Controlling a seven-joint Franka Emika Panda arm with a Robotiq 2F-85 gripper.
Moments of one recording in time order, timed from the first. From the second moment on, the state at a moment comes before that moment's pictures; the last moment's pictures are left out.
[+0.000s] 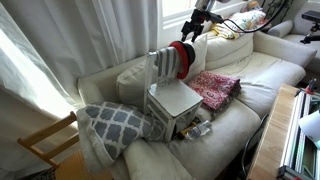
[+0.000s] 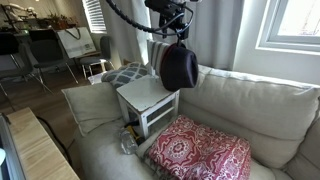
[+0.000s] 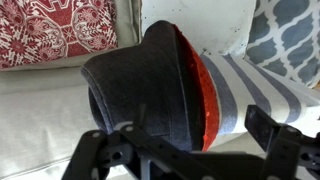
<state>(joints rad) -0.19 0.39 -0.01 -1.88 0.50 2.36 -0.38</state>
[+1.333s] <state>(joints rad) -0.31 0.52 0.04 -1.73 0.73 2.20 -0.48</state>
